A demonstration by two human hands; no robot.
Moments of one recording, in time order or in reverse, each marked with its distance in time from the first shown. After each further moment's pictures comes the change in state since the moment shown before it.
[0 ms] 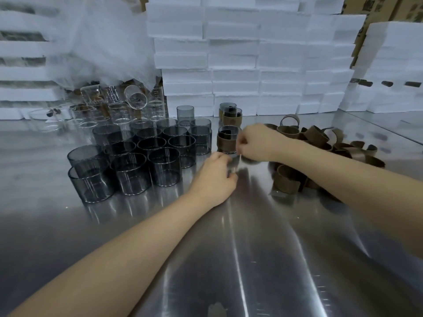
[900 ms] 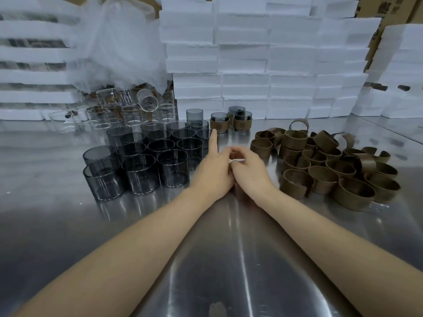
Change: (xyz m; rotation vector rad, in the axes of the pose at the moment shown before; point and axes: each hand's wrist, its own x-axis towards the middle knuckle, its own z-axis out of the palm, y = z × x) left_hand 0.002 0.002 -0.015 0.135 0.060 -0.002; right_hand -0.030 -0.046 0.064 0.943 0.314 0.234
